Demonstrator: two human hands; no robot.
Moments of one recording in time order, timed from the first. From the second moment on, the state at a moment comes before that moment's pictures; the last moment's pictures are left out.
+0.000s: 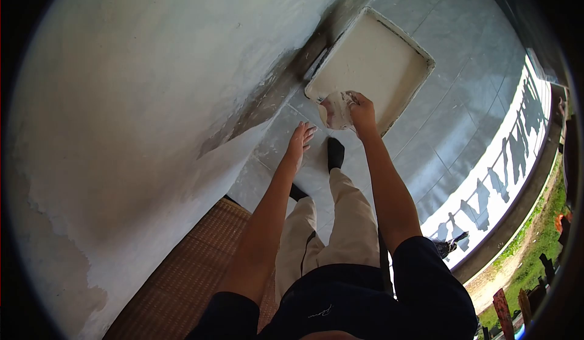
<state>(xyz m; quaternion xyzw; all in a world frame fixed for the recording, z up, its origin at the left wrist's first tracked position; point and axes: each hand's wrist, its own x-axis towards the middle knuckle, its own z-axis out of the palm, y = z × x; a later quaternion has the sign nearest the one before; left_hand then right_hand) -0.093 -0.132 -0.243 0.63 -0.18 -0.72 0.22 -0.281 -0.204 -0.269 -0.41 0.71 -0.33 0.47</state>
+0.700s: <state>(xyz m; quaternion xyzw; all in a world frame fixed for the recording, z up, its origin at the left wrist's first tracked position) 0.063 -0.070 -0.045 0.54 -0.17 -0.66 0.50 -0.122 -0.139 -0.064 -0.11 0.23 -0.48 0.84</state>
